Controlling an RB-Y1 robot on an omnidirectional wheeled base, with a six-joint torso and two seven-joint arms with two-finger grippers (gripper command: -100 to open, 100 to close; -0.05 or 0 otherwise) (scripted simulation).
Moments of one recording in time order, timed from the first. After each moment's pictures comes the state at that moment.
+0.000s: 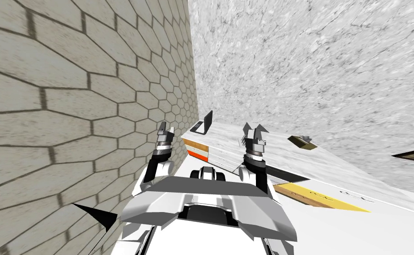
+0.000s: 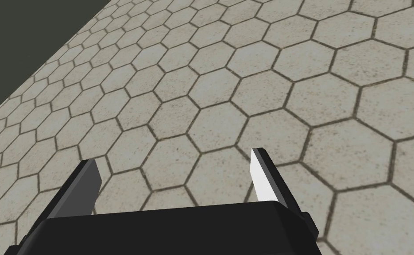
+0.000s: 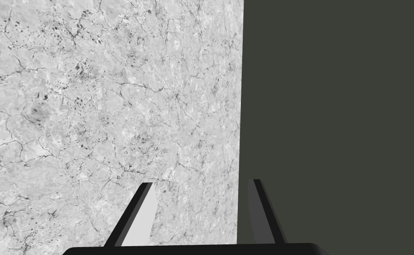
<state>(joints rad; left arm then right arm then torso) 0.45 0.07 0.08 -2.30 0.03 -0.34 0.00 0.46 0.04 -0.02 -2.22 0.10 -0.62 0.02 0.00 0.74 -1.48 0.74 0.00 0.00</state>
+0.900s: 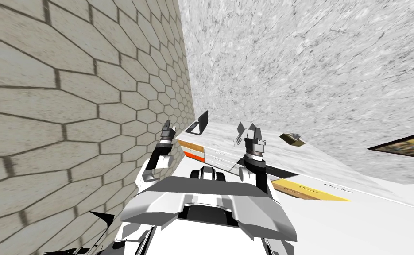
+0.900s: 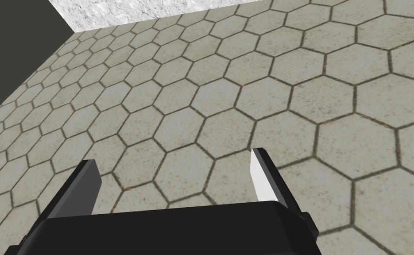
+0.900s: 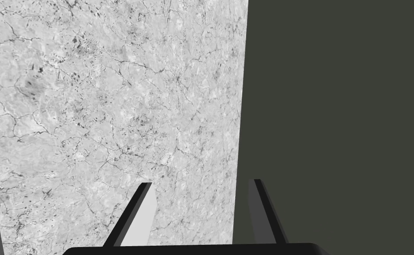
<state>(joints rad) 0.32 0.15 0.15 -2.23 0.05 -0.14 0.00 0.46 0.04 -0.02 -2.22 0.10 -0.62 0.02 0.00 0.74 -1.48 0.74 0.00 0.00</state>
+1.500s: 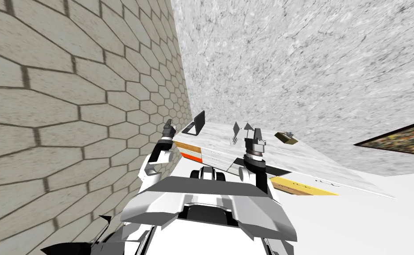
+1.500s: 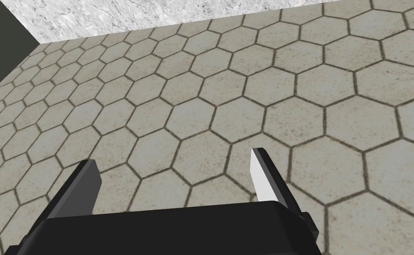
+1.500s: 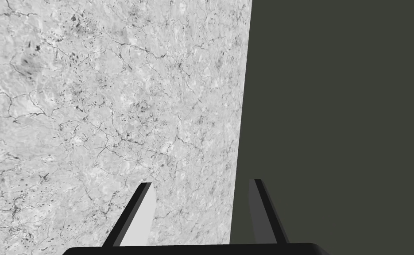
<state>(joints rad) 0.23 0.15 0.19 -2.20 0.06 0.01 0.01 0.46 0.04 -0.02 -2.22 0.10 -0.62 0.02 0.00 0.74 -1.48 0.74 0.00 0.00</state>
